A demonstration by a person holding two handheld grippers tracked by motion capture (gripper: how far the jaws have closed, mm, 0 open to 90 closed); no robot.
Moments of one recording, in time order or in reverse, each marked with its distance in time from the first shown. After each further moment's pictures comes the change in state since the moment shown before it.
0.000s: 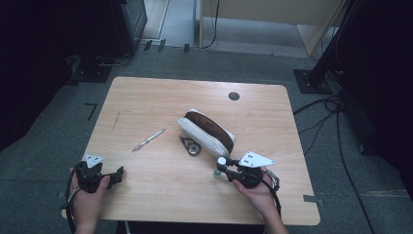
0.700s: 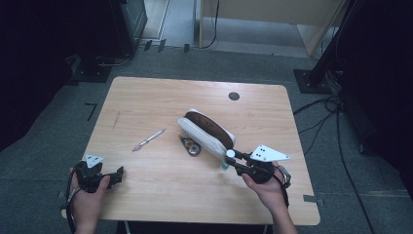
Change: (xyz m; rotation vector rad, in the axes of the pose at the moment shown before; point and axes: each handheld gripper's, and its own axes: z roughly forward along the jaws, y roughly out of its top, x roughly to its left) left arm 0.000 0.000 0.000 0.000 0.000 0.000; right arm -0.007 0.032 -0.032 -0.047 -0.025 0.004
